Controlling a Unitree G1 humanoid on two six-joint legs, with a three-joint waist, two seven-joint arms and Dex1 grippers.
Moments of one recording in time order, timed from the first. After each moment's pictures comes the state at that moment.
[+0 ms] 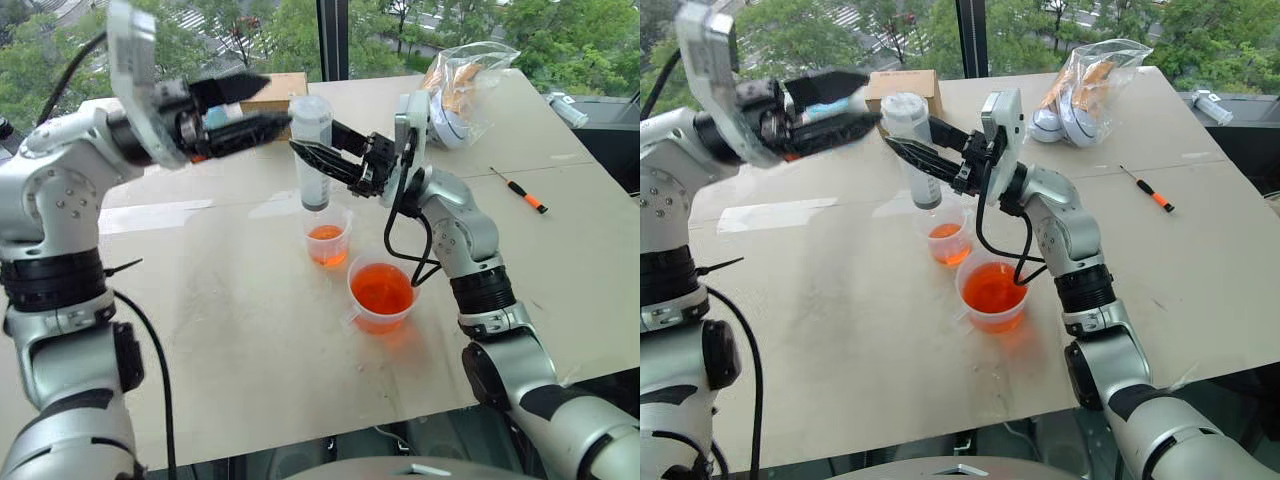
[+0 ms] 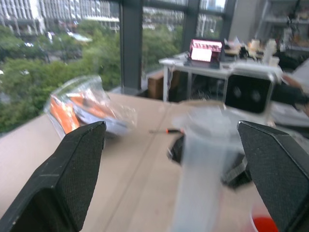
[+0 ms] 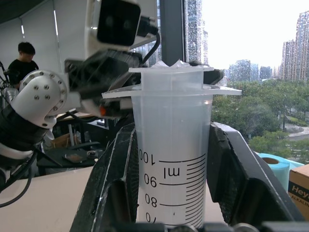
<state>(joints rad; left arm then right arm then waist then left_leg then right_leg) -0.82 0.83 0.24 0.00 -0.76 0.77 -1.11 -0.86 -0.01 0.07 0.20 0.50 0.24 0.91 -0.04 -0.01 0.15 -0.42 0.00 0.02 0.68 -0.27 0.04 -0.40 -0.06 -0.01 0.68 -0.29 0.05</state>
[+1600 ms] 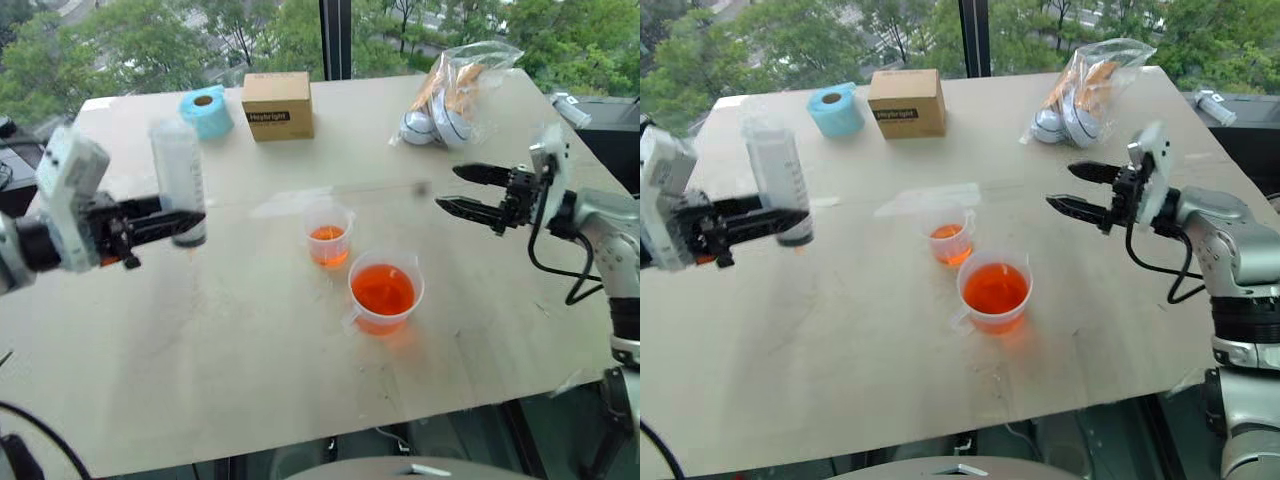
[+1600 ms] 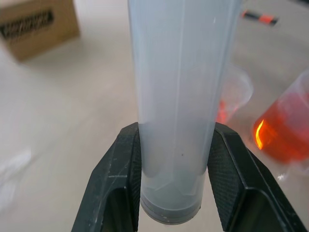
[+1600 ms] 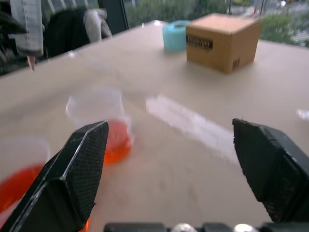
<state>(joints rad) -0.10 1.08 0.68 -0.42 -0.73 1.16 -0.94 -0.53 -0.72 -0.10 -0.04 0.59 0.60 1.02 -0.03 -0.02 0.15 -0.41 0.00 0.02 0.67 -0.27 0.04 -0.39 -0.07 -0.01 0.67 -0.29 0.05</state>
